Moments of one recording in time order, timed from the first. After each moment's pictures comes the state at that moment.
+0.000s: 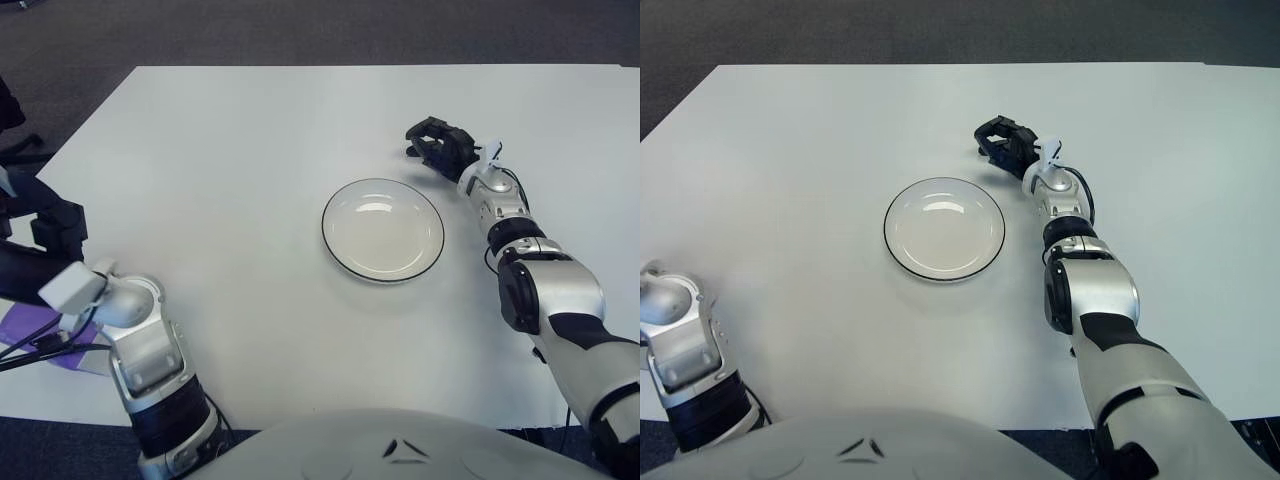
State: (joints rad) left arm -0.04 -0.13 0.47 -0.58 0.30 0.00 0.82; right arm -0.91 -0.25 -0.12 1.23 0.06 -0.27 0.40
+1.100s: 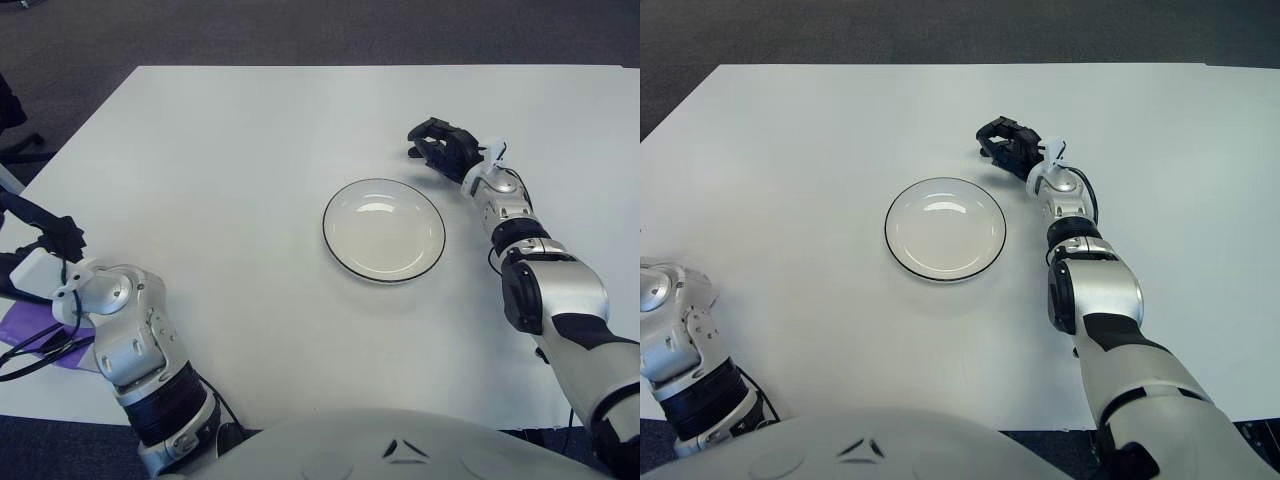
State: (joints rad) left arm -0.10 -0.14 0.54 -0.61 -0.01 0.45 0.92; right arm -0.91 -0.27 -0.13 1.23 0.06 -0.28 0.42
